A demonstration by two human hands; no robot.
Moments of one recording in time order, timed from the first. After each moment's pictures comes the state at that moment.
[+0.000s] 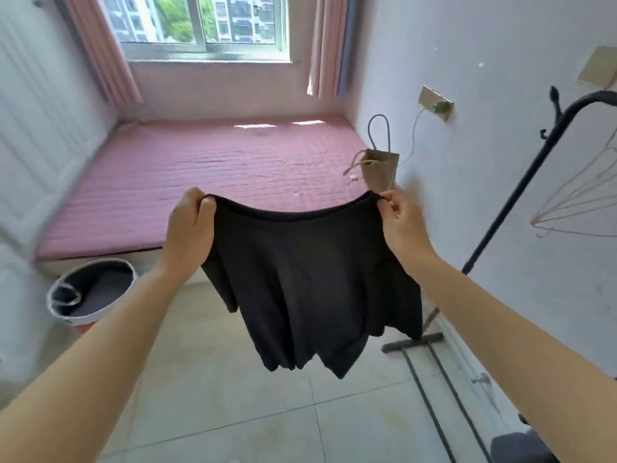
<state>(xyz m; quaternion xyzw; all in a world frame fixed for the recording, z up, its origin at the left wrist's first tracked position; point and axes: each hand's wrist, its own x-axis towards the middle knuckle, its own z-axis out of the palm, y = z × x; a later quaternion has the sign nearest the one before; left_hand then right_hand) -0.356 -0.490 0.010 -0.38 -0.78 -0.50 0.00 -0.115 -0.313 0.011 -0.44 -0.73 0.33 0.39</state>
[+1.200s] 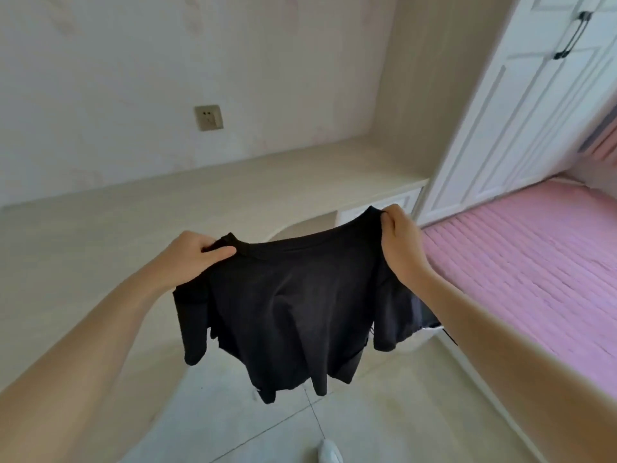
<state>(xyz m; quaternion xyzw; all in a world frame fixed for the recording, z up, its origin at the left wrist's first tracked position) -0.621 -1.092 -0.026 0.17 -0.91 -0.38 -0.01 -0.753 -0.772 -0.029 0.12 -0.89 0.43 0.08</state>
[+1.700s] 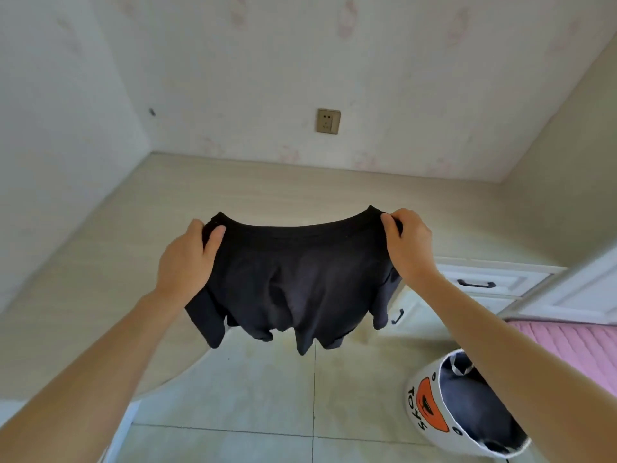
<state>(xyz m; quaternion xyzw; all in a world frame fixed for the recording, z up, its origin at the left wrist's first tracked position) -0.600 -1.117 -0.061 0.44 -0.84 -0.19 0.27 -0.866 -0.904 -0.029 0.33 -0.84 0.42 0.00</state>
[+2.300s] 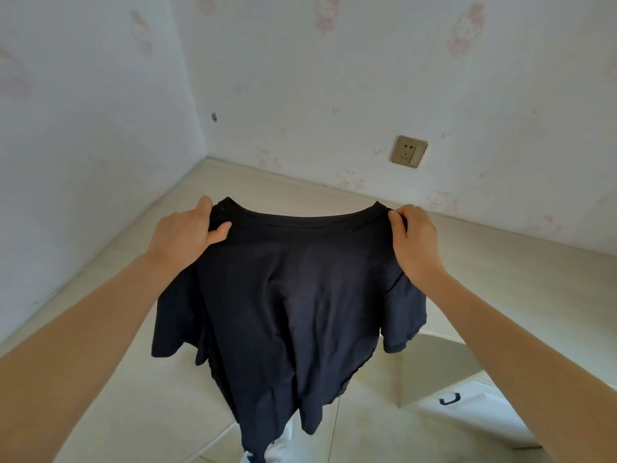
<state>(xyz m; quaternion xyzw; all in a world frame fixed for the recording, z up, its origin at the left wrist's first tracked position) -0.622 -1.329 -0.068 0.44 -0.88 0.03 0.16 -0.945 -1.134 -0.048 0.44 -0.80 0.40 -0.04</state>
